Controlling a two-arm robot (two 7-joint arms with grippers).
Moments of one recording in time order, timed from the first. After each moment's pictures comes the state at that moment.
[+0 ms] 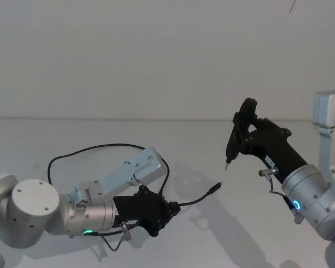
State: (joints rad) left arm -0.58 0.46 0.73 -1.48 -0.28 0.30 -0.66; right arm 0.19 0.26 -0.22 -1.78 0.37 0.22 0.12
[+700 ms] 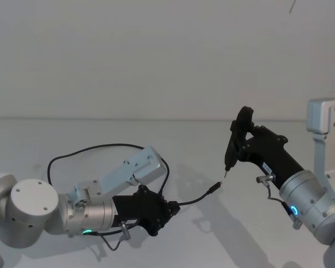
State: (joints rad) left arm -0.58 0.47 0.73 -1.49 -0.28 0.30 -0.66; right arm 0.18 0.25 -0.22 -1.75 0.35 0.23 0.14
